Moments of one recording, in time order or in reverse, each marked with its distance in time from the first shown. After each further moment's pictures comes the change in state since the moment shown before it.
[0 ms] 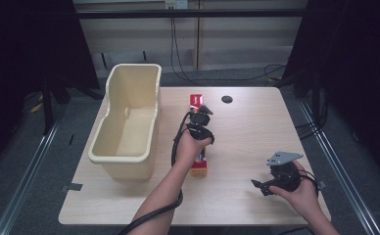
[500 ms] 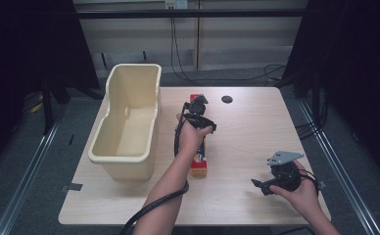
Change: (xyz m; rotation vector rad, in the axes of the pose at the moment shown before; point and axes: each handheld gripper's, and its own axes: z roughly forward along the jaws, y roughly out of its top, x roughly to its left) left arm 0.016 0.026 0.009 -0.014 0.175 -0.116; right arm -0.001 0.001 -0.002 -0.012 0.004 -0.005
